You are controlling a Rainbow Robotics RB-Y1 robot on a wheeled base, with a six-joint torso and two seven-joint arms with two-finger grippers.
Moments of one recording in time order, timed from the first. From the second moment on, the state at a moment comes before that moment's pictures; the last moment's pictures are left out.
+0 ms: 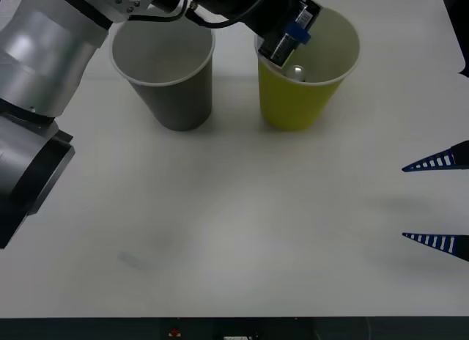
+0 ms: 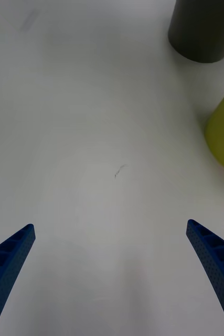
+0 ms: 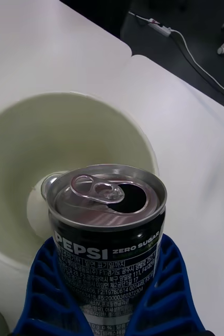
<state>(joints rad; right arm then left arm) 0.26 -1.13 -0.26 -2.01 1.31 -1.13 -0.09 -1.27 0.36 -0.36 -1.31 -2.07 -1.33 1.39</state>
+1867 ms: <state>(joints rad) 0.26 -1.13 -0.26 -2.01 1.31 -1.13 -0.09 -1.27 0.47 -0.52 -1.25 -1.88 -1.07 1.13</state>
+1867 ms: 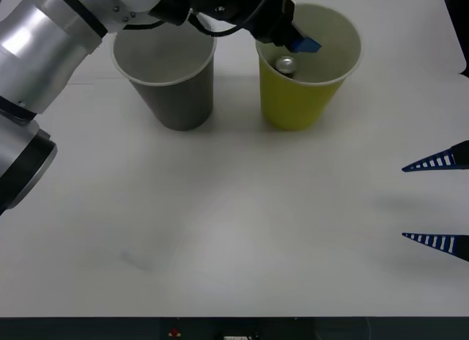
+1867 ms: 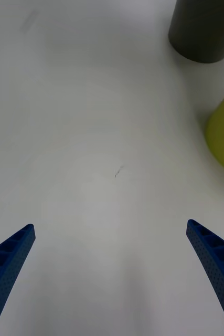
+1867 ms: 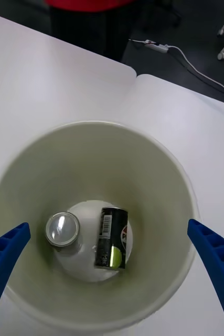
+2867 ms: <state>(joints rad) 0.26 -1.13 -0.26 -2.01 1.31 -1.13 -0.09 -0.62 0.91 -0.20 -1.84 -1.52 -1.20 0.74</state>
